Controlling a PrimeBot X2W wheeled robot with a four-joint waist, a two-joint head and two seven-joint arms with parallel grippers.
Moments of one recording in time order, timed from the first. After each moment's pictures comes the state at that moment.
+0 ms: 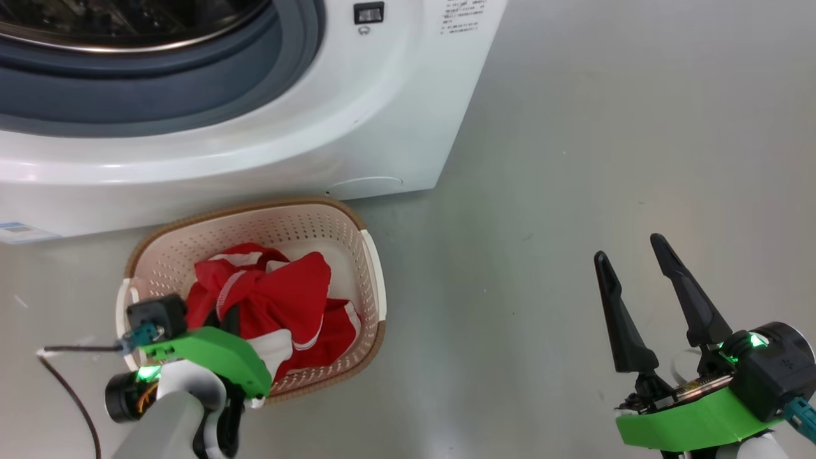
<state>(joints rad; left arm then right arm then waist) -0.50 0.22 -0.45 0.68 -0.78 0.18 -0.17 0.01 -0.04 0.05 -0.17 0.22 0.13 -0.20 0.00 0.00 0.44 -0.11</state>
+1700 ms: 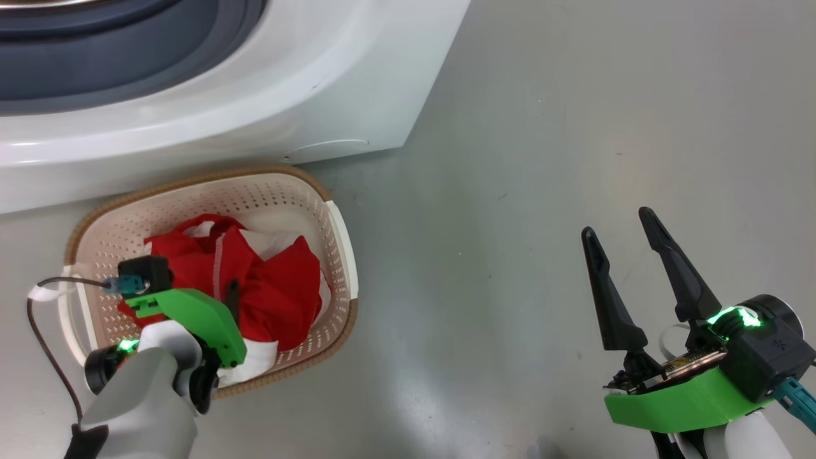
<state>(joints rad) -0.83 0.13 -0.51 1.28 -0.84 -0.03 -0.06 -0.07 -0.04 0.08 -0.14 0.22 0.13 -0.22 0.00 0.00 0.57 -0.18</state>
